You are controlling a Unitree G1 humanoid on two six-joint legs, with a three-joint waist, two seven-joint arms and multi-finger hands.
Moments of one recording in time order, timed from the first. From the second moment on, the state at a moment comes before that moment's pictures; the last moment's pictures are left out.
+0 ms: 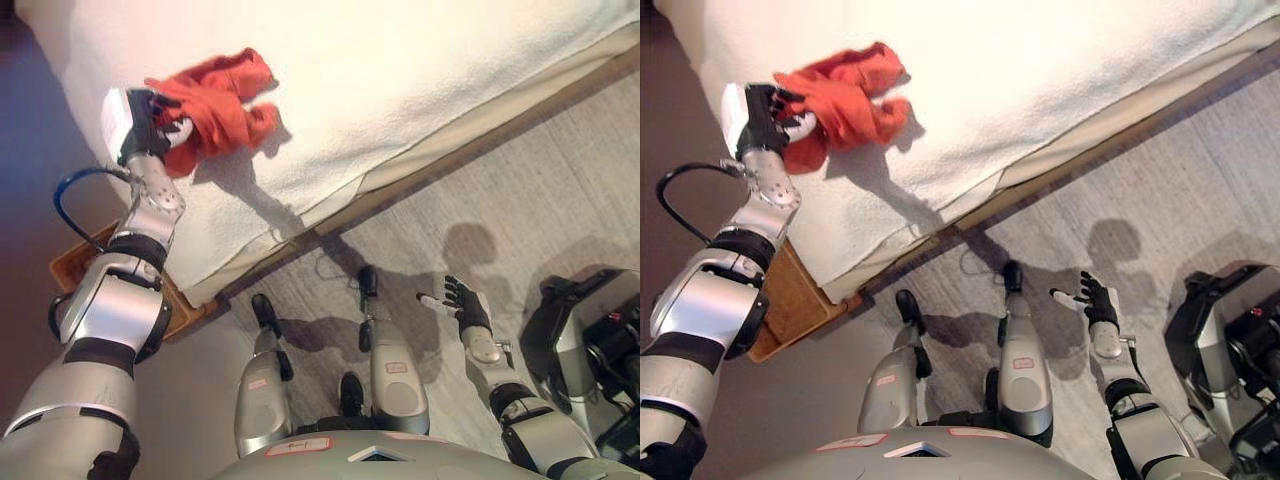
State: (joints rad) left arm -0.89 0.55 -0.42 1.23 -0.09 -0.19 0.48; right arm -0.20 -0.36 0.27 1.17 0.30 -0.26 -0.18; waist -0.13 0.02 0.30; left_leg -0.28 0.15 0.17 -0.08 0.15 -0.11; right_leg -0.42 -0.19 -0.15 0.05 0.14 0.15
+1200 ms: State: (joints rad) left arm -0.77 0.86 -0.20 1.48 0.03 -0.09 0.34; right arm -0.18 -0.42 0.22 1.30 0.23 -0.19 -0.08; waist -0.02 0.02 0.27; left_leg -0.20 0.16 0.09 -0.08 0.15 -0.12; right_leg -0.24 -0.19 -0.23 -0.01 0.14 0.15
